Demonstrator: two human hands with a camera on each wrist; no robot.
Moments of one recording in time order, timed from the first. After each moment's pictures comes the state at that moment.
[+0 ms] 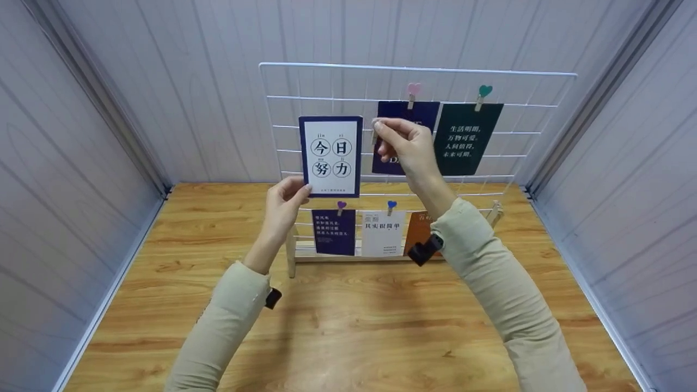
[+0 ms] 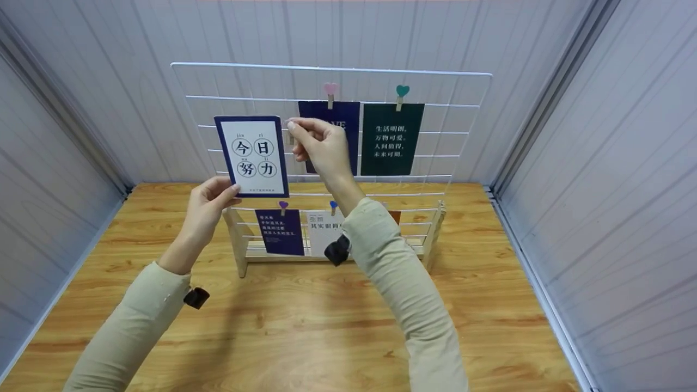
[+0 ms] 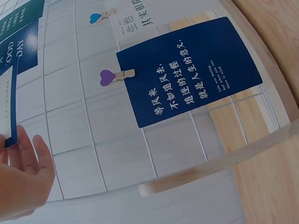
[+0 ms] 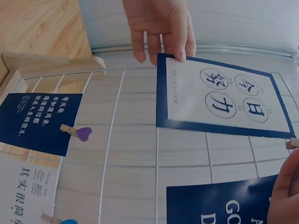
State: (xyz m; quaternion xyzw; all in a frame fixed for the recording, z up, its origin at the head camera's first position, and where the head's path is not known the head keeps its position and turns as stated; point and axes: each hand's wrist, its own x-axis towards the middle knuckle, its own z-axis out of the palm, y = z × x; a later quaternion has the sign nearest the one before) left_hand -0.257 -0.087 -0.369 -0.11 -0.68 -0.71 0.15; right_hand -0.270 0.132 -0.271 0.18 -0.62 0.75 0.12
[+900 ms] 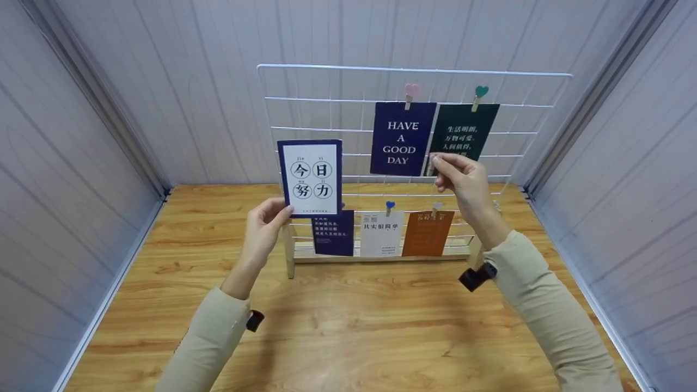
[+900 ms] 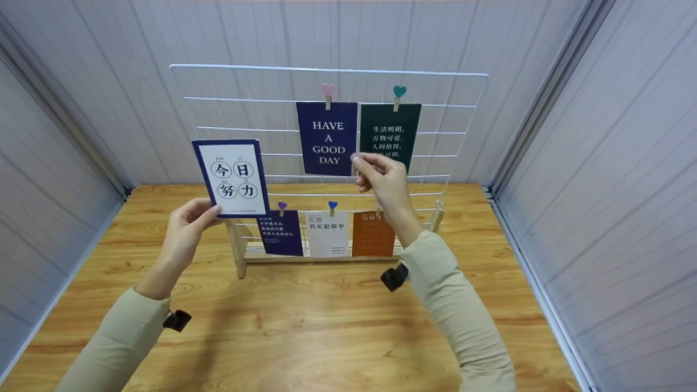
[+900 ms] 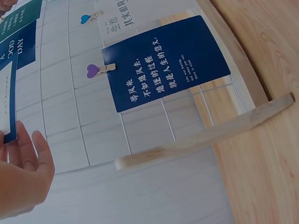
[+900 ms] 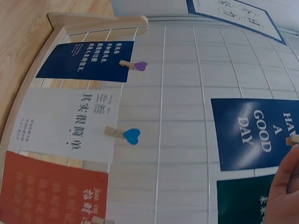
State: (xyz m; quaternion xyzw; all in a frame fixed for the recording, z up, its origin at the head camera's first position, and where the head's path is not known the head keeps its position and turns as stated) left_hand -0.233 -0.116 -0.390 -0.09 -0.68 -0.71 0.13; right_hand -0.250 0.218 -0.316 0.12 -0.62 0.76 0.12
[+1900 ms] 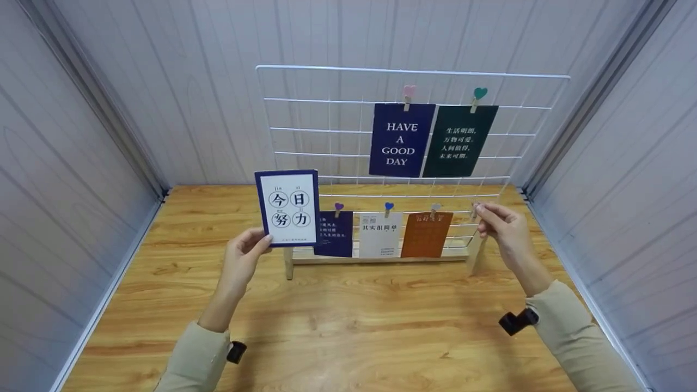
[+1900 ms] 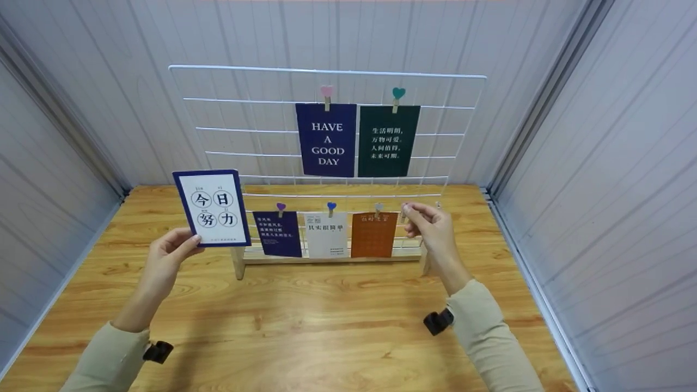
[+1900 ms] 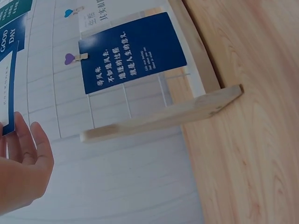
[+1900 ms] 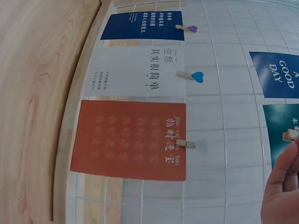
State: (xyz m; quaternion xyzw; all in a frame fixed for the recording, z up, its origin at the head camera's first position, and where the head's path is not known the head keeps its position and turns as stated) left_hand -0.202 -0.149 -0.423 -0.03 -0.71 -0.70 0.10; right_hand -0.207 0.295 -0.379 0.04 -0.61 0.78 0.11
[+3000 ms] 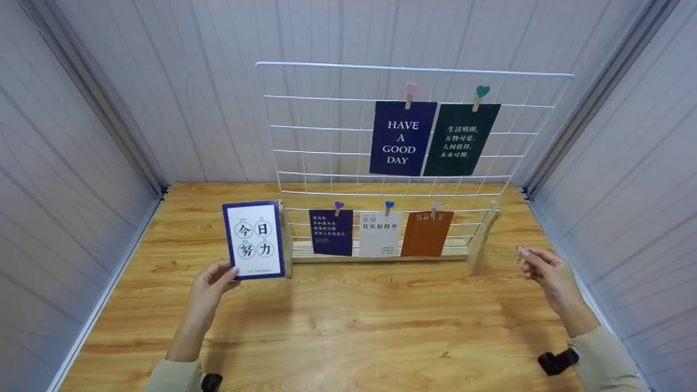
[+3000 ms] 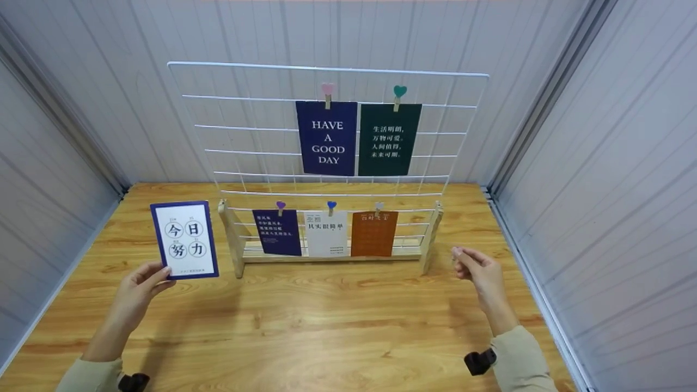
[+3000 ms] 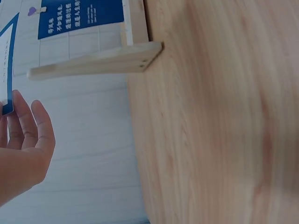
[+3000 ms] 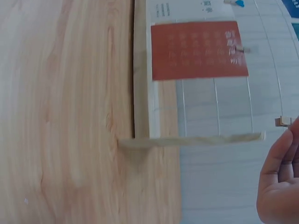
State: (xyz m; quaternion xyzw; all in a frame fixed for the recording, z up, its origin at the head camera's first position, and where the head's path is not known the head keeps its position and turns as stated) left_hand -0.191 -0.227 -0.515 -0.02 -0.67 -0.74 0.05; right_hand -0.162 0.389 -0.441 -0.06 -0.65 0.76 0.04
